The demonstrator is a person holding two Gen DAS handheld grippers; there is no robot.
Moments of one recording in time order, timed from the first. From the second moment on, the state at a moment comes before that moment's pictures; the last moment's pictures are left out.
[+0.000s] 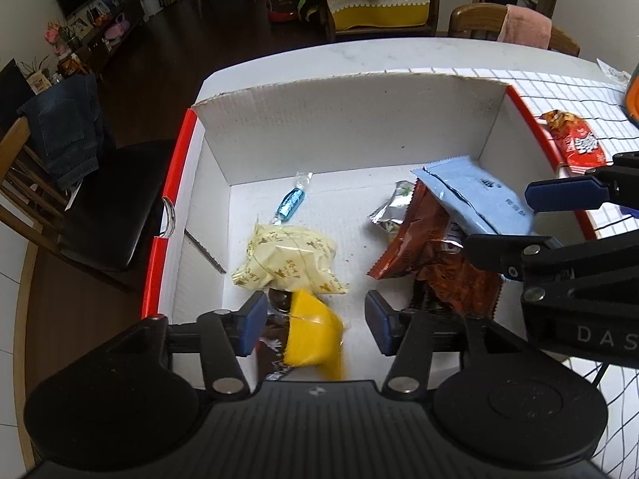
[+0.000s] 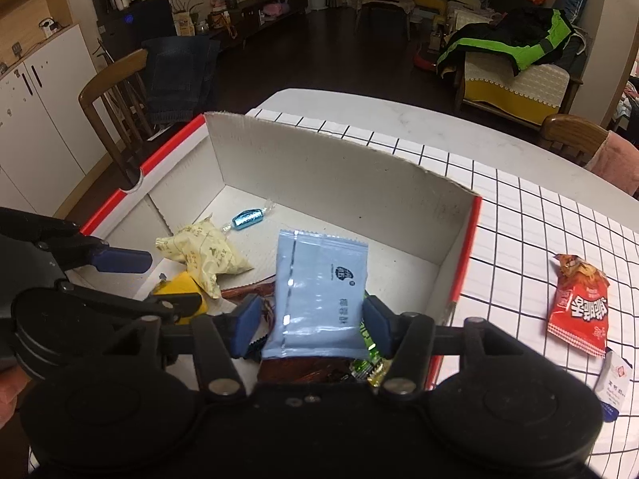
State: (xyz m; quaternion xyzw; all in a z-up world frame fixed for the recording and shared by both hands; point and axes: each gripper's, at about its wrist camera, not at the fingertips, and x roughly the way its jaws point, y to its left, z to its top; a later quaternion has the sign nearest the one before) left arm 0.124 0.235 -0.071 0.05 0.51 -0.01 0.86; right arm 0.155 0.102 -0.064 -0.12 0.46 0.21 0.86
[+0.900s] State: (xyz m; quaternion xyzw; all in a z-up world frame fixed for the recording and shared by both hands) left arm 0.096 0.164 -0.003 0.03 0.42 -0.06 0.90; right arm 0.109 0.010 0.010 -0.07 0.40 0.21 0.89
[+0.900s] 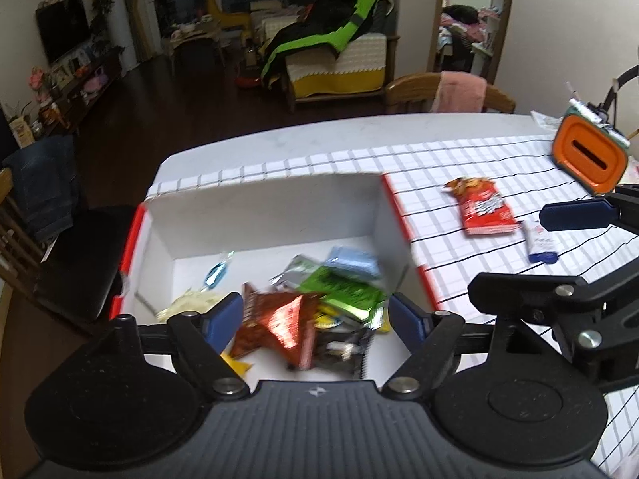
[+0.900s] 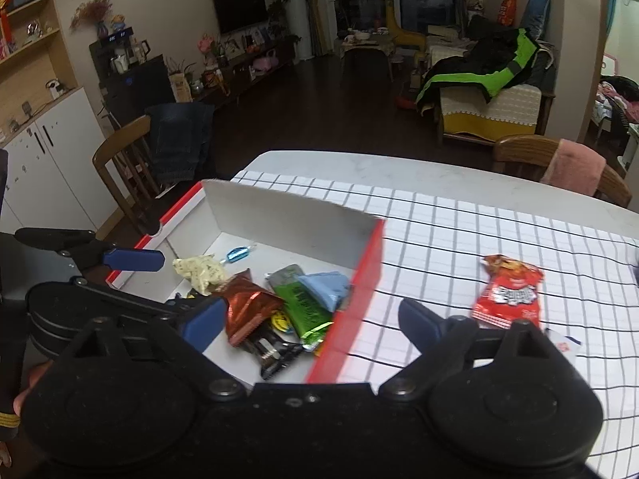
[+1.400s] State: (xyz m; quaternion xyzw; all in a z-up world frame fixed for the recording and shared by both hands) left arm 0.132 0.056 -0.008 0.01 0.41 -0.11 0.90; right arm 0.120 -0.135 0.009 -0.05 0.40 0.13 0.90
